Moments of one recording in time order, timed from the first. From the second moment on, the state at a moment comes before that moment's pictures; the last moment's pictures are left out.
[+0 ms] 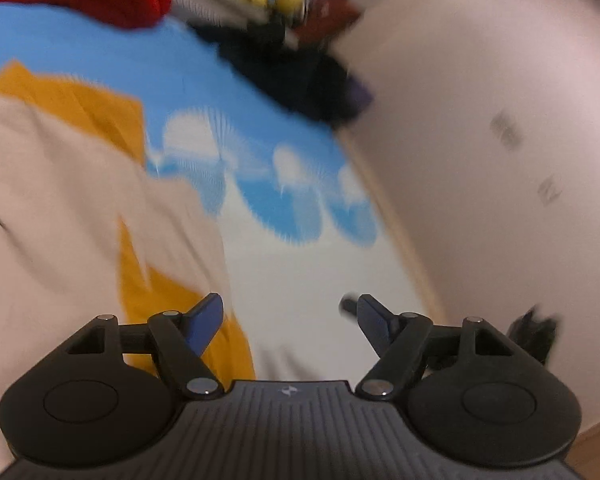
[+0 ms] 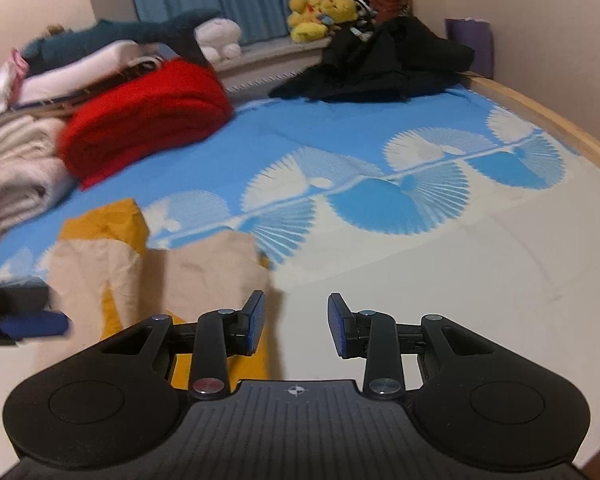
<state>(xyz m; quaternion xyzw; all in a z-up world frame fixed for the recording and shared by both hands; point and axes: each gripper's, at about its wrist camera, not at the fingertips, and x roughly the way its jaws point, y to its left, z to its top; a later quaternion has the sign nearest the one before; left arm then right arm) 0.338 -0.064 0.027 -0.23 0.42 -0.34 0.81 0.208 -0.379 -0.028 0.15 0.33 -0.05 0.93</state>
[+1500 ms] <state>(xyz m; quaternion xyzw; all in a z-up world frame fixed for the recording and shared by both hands) 0.301 -0.048 -0.087 0.13 0.54 -0.25 0.79 0.235 -0.354 -0.132 0.10 0.52 -0.03 0.85</state>
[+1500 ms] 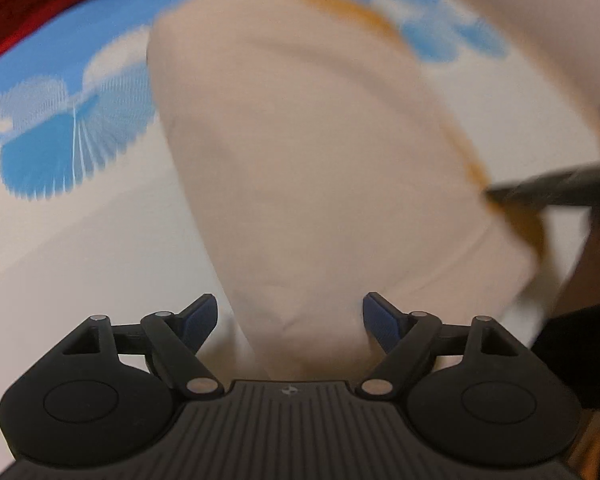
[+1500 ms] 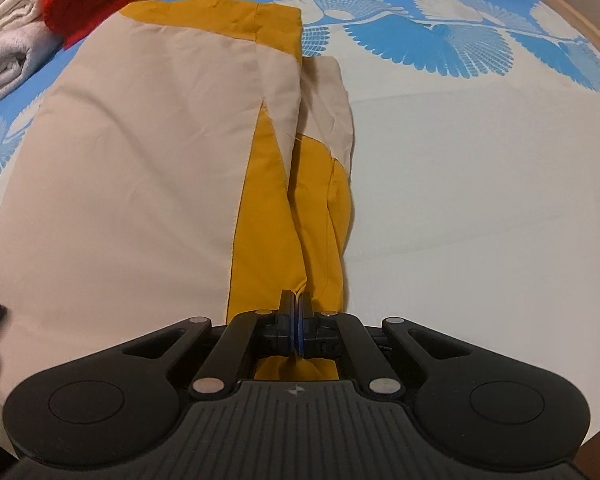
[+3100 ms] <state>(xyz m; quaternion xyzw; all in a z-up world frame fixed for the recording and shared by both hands) 0.447 0.009 -0.092 -0.21 0.42 -0.19 0.86 0.325 -0.364 -0.135 0.27 0.43 0.03 0.86</state>
